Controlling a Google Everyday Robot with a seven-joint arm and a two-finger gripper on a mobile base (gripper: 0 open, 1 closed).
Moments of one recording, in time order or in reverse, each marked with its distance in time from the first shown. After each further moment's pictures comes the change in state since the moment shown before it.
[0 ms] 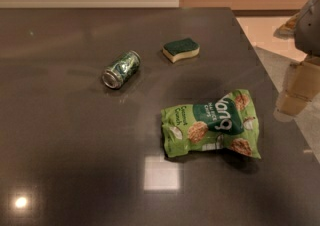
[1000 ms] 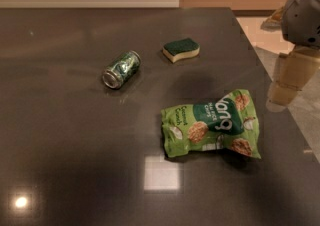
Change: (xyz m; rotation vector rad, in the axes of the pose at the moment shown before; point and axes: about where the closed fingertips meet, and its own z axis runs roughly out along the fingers) arm -0.020 -0.013 0.002 -0.010 -0.012 -0.078
